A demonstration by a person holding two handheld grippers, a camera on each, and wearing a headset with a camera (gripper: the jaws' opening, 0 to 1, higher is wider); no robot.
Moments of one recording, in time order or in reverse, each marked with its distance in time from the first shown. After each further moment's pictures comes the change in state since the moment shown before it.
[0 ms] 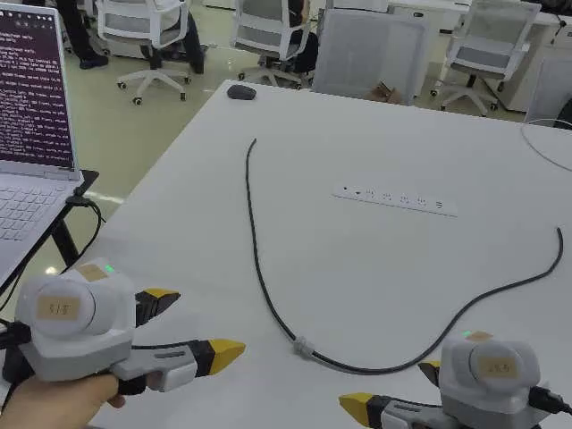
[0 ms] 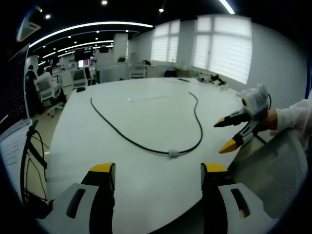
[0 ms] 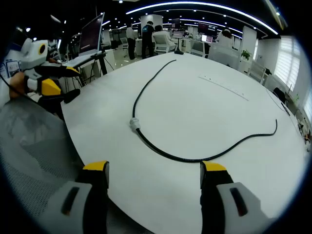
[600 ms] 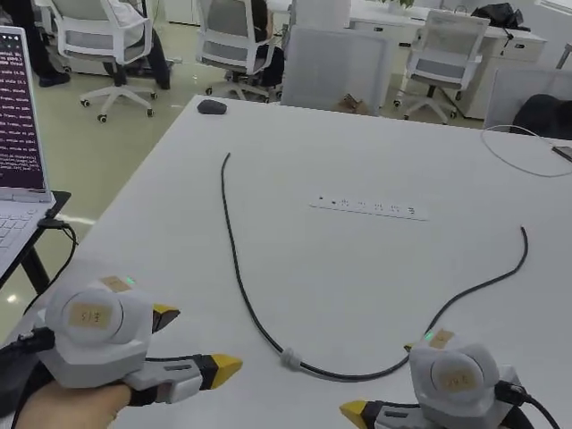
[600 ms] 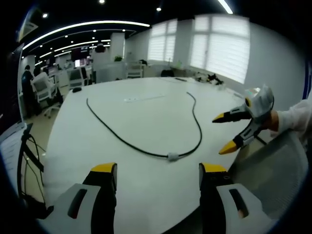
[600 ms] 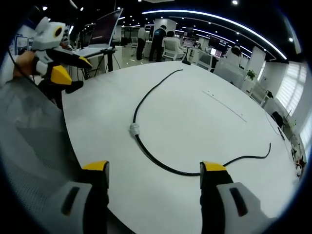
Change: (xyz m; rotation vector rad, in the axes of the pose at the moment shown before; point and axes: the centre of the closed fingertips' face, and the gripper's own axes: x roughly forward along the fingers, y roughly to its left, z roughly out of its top) left arm -0.001 0.002 -0.003 0.001 0.003 0.011; right arm 0.006 0.014 -0.007 -0.140 0.058 0.031
